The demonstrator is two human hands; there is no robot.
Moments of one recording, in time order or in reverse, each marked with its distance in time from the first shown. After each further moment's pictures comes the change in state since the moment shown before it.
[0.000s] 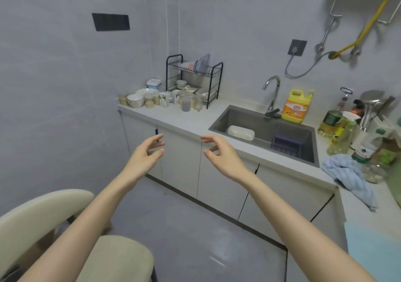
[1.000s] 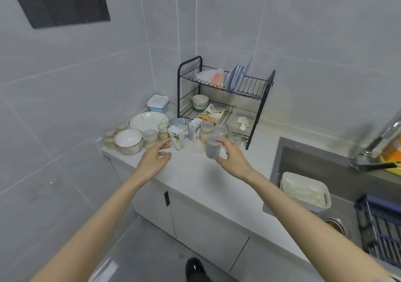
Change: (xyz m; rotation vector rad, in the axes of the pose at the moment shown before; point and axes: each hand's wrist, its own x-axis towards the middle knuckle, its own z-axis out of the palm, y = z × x) left_hand 0.613 -0.164 -0.051 0.186 -0.024 -0.066; right_hand 0.587 0.215 0.121 -0.069 -0.063 0.198
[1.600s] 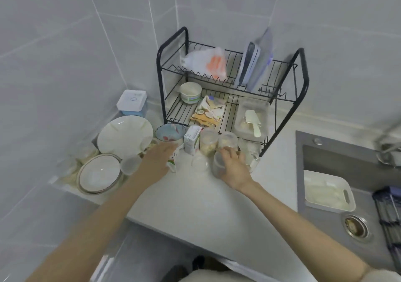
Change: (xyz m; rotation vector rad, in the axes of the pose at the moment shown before) left_hand 0.260 -0.101 0.034 0.802 -0.373 0.307; right_hand 0.182 0.076 0.069 -0.415 -0.095 0.265
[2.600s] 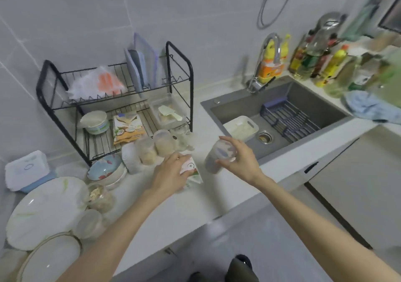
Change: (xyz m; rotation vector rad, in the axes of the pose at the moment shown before) left_hand -0.018 0.105 -0.008 -0.160 -0.154 0.677; right_hand -0.176 -0.015 -0.015 0.475 0.685 0.533
